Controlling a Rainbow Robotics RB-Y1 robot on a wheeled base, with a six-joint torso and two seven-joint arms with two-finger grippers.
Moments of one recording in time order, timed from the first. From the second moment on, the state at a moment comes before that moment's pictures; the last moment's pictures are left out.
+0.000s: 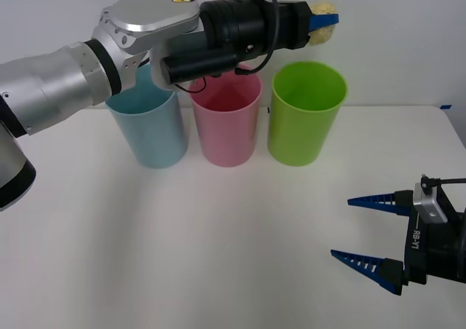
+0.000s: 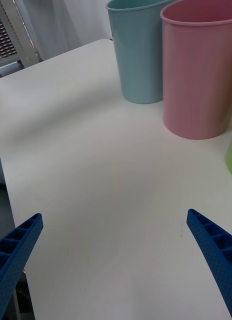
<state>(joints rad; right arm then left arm) 0.21 -0.47 -0.33 -2.05 1.54 -1.40 -0.47 -1.39 0.52 -1.12 -1.05 -0.39 -0.25 0.52</state>
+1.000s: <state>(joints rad) 0.21 -0.47 -0.33 -2.05 1.54 -1.40 -0.47 -1.48 0.33 -1.32 -0.80 -0.48 -0.10 0.61</state>
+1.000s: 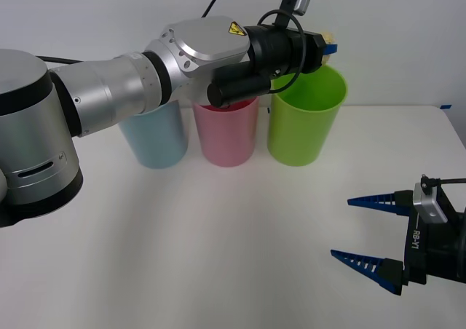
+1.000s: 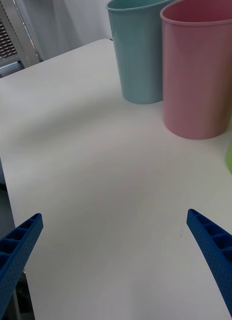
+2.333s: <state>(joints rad) 0.21 -0.47 -0.33 -2.05 1.54 -1.40 -0.47 -1.48 0.33 -1.44 -0.79 -0.50 -0.10 0.73</state>
